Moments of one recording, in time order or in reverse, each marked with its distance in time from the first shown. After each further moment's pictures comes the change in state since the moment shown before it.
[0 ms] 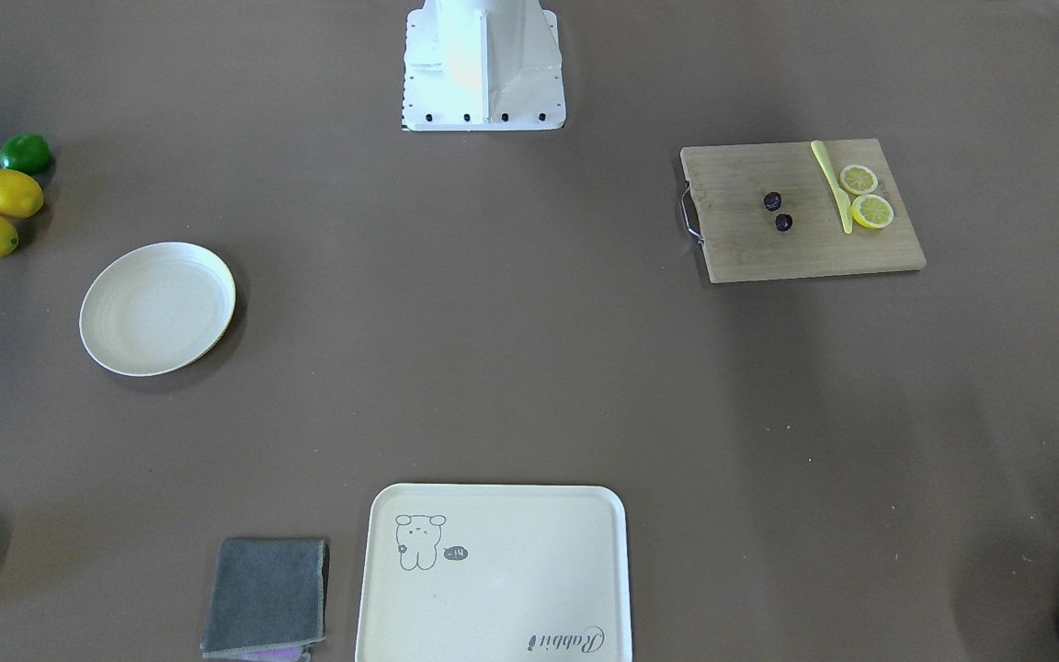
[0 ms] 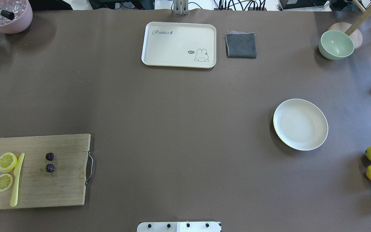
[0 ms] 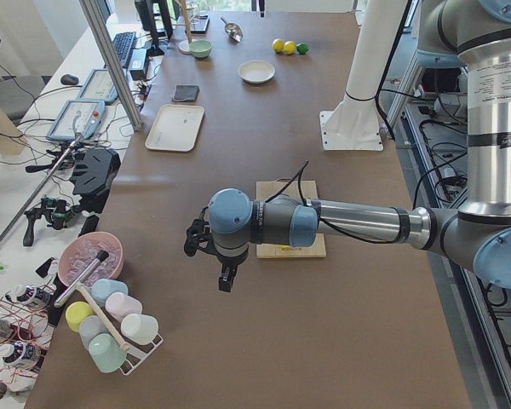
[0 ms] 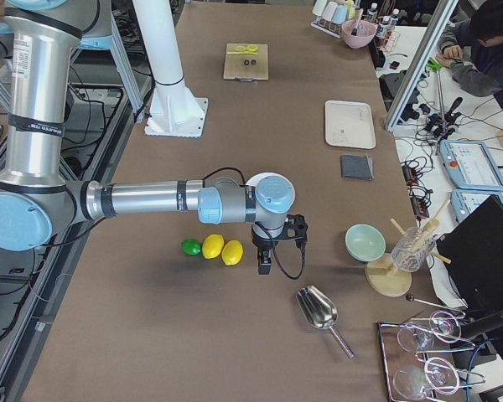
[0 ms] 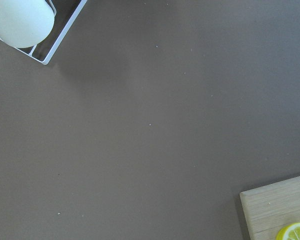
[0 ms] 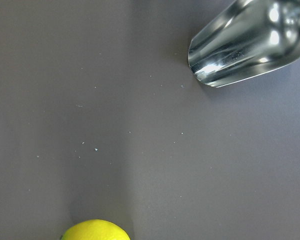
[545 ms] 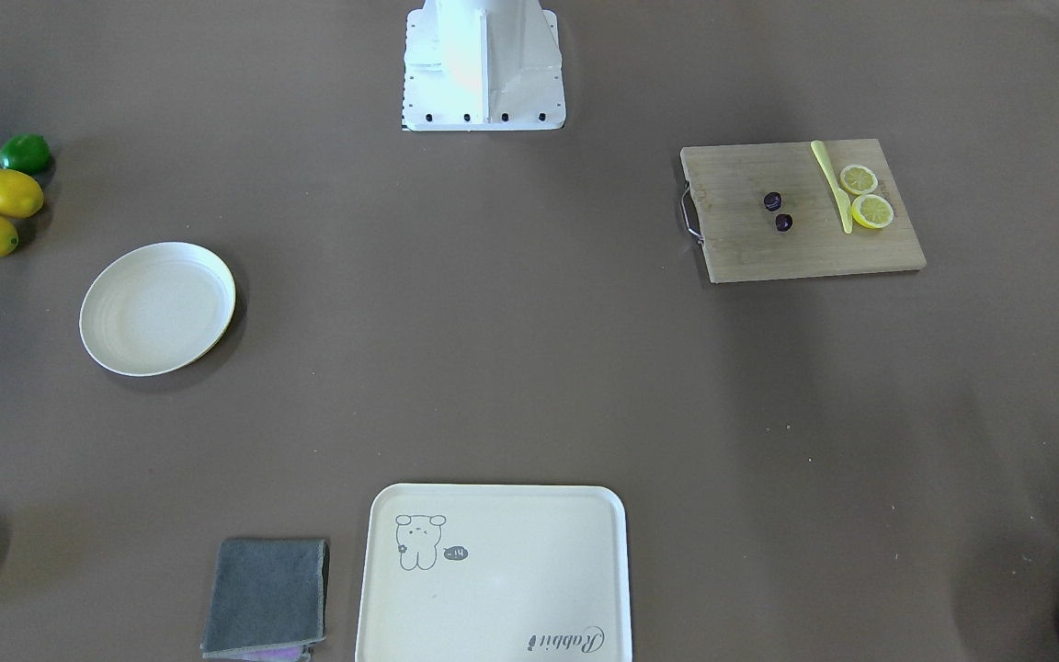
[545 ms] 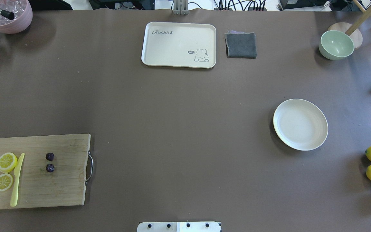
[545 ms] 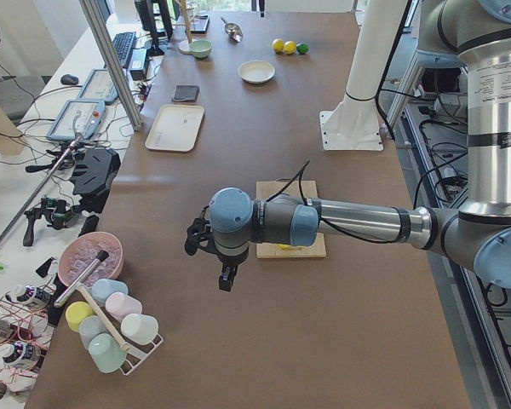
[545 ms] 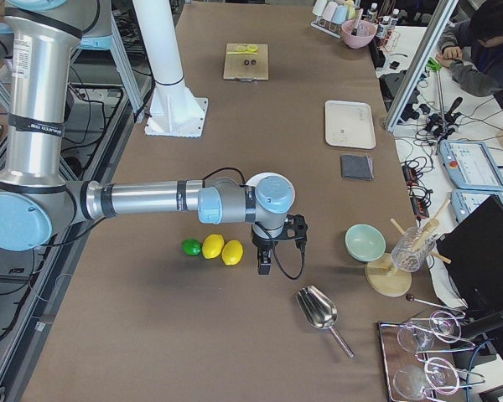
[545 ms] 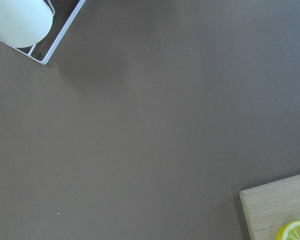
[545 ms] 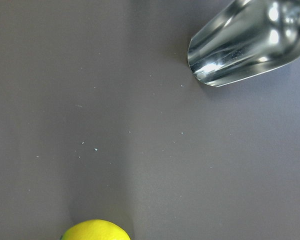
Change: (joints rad) left arm 0.001 0.002 -0.010 0.000 0.002 0.006; right arm -0.001 0.000 0.005 0.002 0.000 0.003
